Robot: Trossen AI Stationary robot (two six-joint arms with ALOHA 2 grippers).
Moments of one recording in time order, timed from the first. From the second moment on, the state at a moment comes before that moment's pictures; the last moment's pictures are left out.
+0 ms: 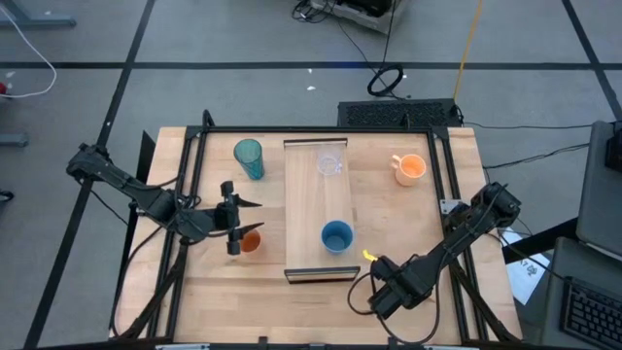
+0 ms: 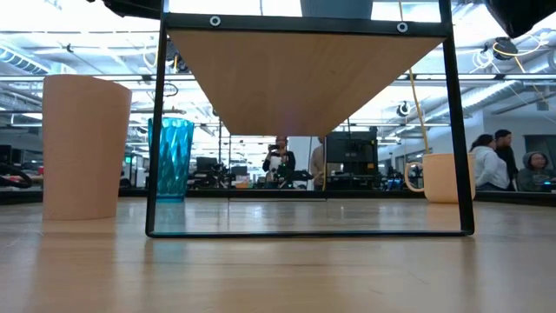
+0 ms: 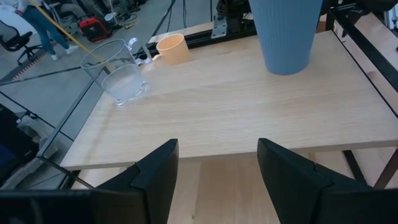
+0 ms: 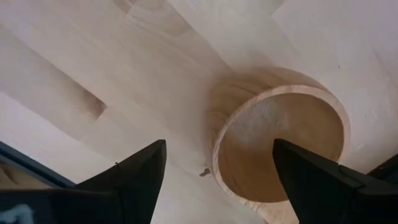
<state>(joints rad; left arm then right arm) -0.49 0.96 0.79 -0.37 -0.67 -0.06 0.70 1.78 1.34 -1.20 -0.08 1.50</state>
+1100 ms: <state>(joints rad) -0.50 0.96 0.79 -0.36 -0.67 -0.06 0.15 1.50 1.24 -1.52 0.19 0.91</state>
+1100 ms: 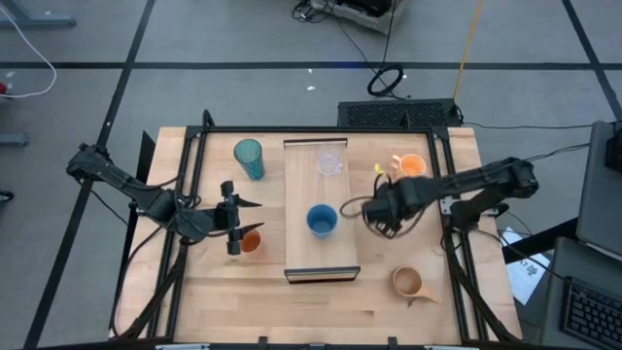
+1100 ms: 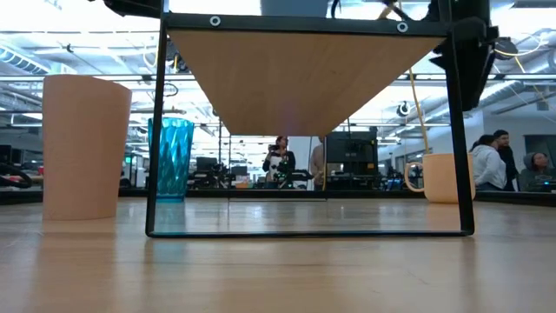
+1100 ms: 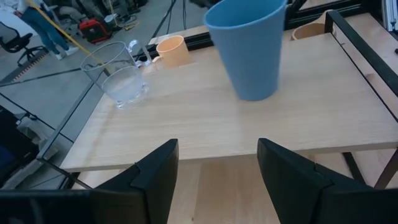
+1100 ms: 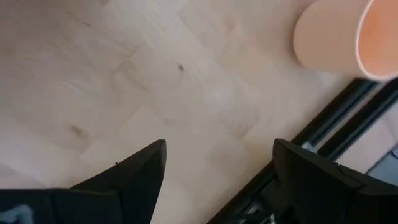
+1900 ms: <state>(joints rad) -0.49 0.96 0.79 -0.34 -0.65 -0.06 -0.35 1.43 1.19 -1.44 0.24 0.42</state>
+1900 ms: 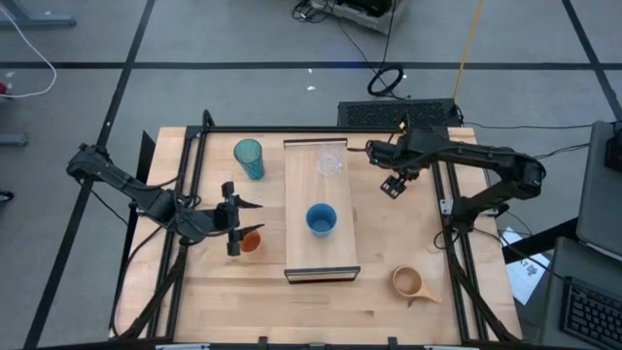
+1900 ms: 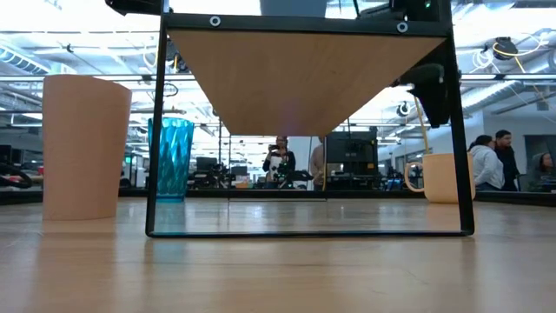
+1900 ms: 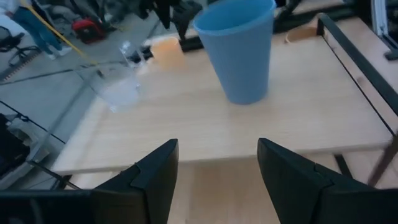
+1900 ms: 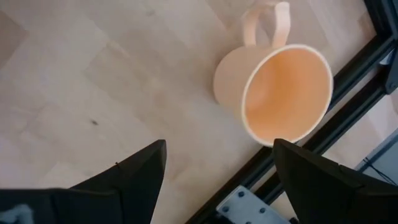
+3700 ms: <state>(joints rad) -0.19 1.44 0.79 0.45 -0.25 0.04 -0.36 1.30 1.19 -1.46 0.23 0.43</state>
